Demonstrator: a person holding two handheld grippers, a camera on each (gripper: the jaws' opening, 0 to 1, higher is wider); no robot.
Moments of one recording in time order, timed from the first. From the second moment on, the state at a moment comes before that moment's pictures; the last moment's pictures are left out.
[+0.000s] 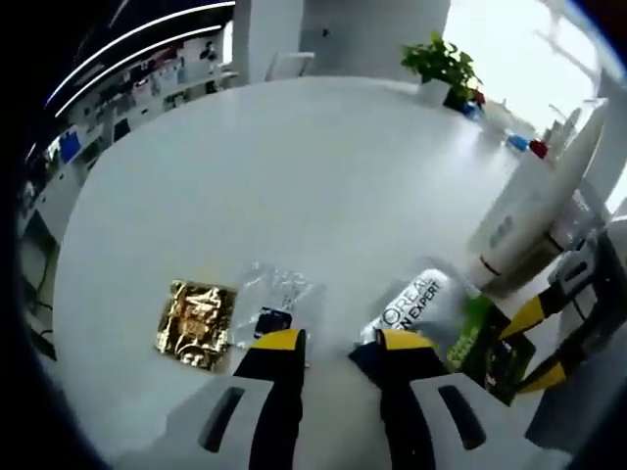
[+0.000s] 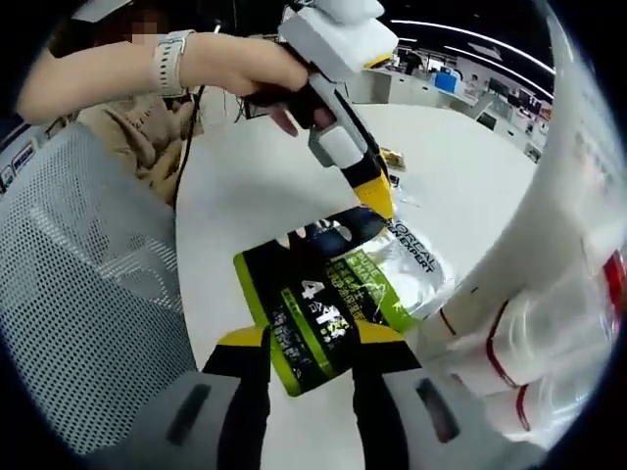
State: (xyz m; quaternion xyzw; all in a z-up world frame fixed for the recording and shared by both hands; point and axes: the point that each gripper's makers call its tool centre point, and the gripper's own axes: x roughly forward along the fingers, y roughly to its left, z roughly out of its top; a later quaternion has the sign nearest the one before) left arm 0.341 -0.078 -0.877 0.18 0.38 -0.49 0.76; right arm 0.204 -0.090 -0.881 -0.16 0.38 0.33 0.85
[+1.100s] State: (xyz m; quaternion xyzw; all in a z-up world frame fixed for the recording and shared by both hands) left arm 0.376 -0.094 -0.879 0.20 0.35 -0.49 0.77; right arm 0.212 -0.096 -0.882 -0.18 0.38 0.30 0.86
